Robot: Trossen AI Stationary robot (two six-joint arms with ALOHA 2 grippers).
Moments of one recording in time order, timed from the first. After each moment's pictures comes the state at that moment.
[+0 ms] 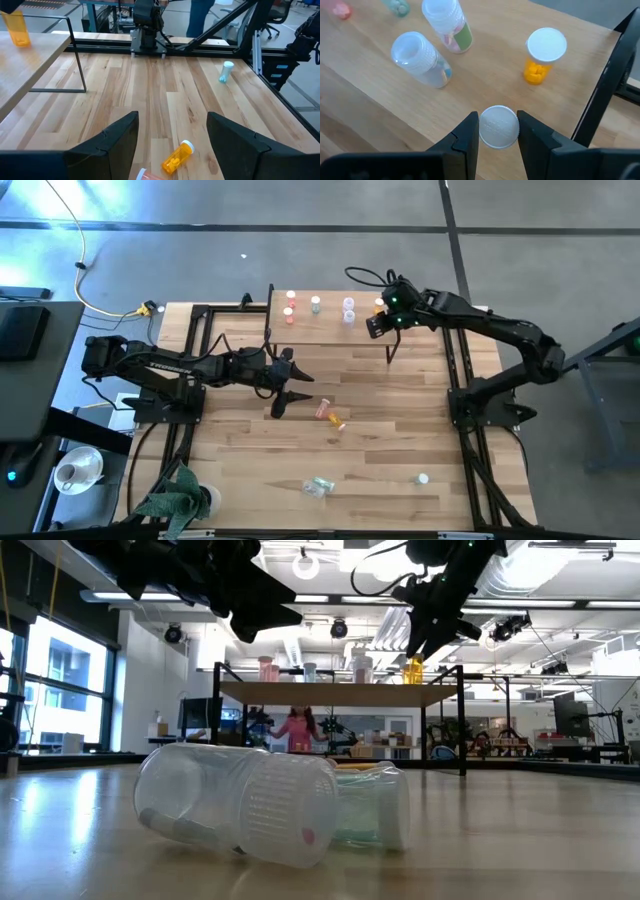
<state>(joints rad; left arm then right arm) 0.17 1.30 0.65 0.33 0.14 -0.02 -0.52 1.38 1.25 -0.79 0.15 0.49</state>
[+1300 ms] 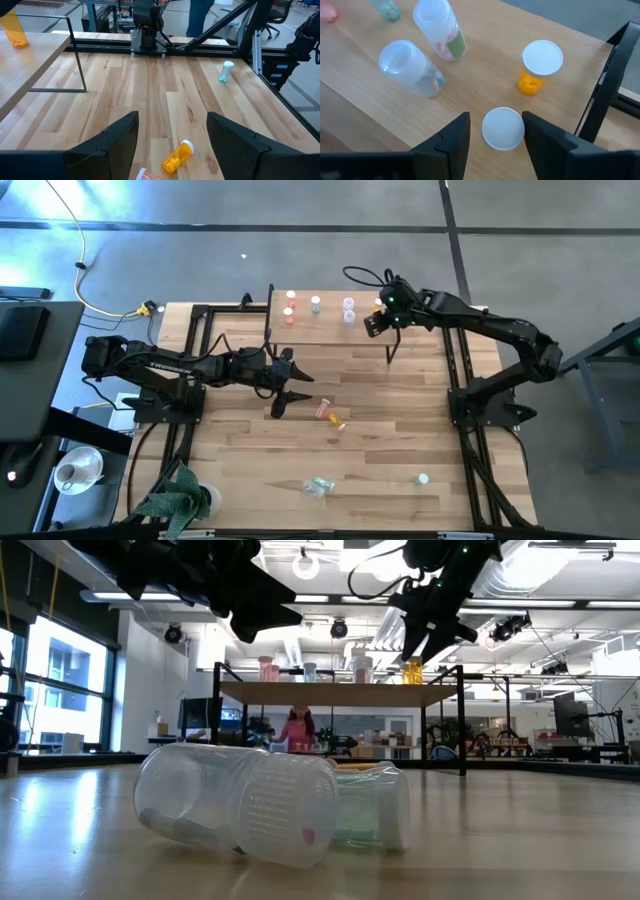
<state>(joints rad) 0.17 1.30 0.65 0.33 0.14 -0.02 -0.52 1.41 1.25 -0.75 0.19 0.46</state>
